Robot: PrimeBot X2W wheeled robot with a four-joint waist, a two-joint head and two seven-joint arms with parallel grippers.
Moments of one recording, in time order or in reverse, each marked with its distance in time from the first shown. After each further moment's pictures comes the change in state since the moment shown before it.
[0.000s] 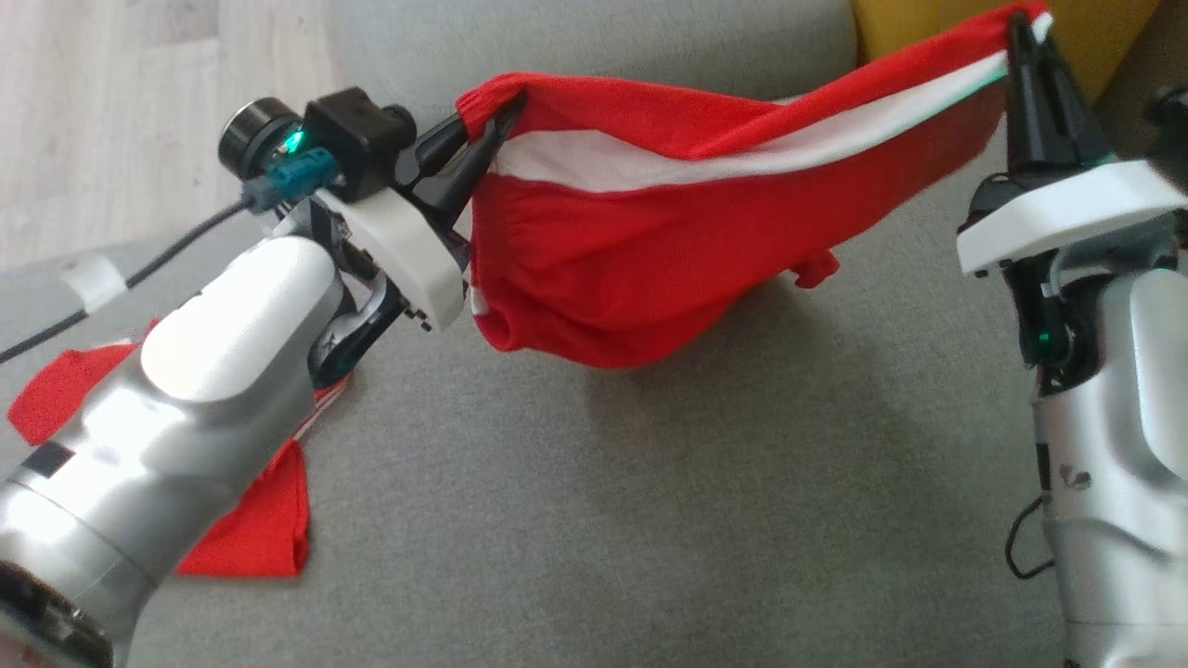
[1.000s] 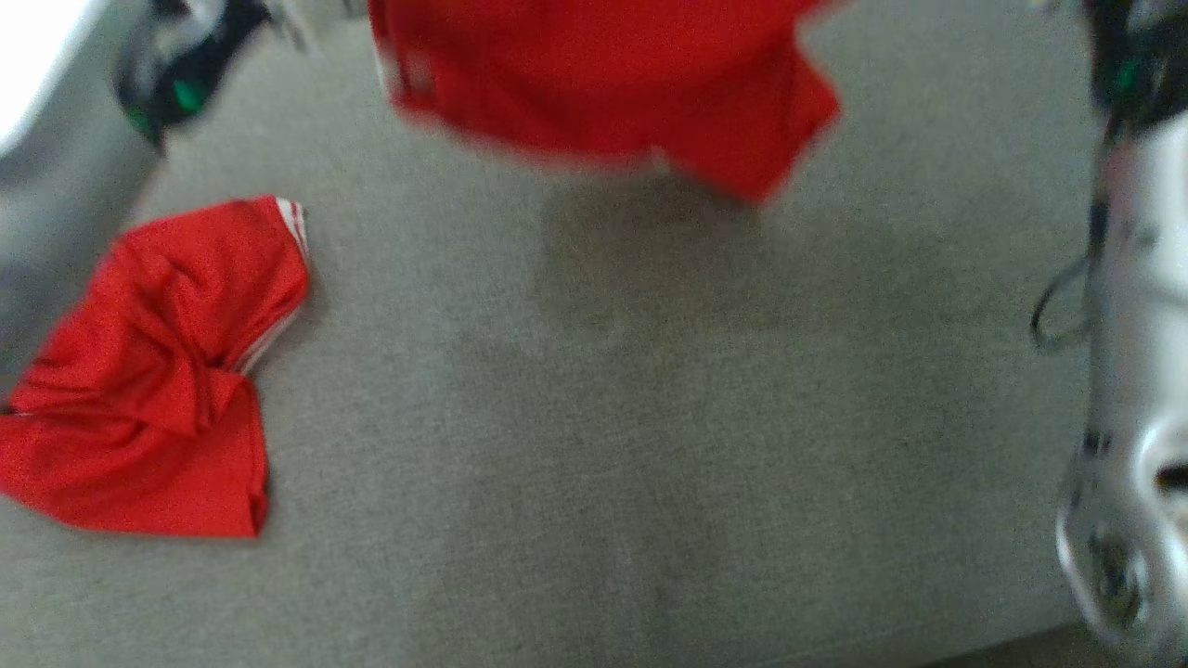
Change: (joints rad) left arm -0.360 0.085 0.072 -0.013 -0.243 0.000 0.204; right arm -0.450 0.027 -0.064 0.179 -0.066 0.000 0.057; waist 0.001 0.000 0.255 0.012
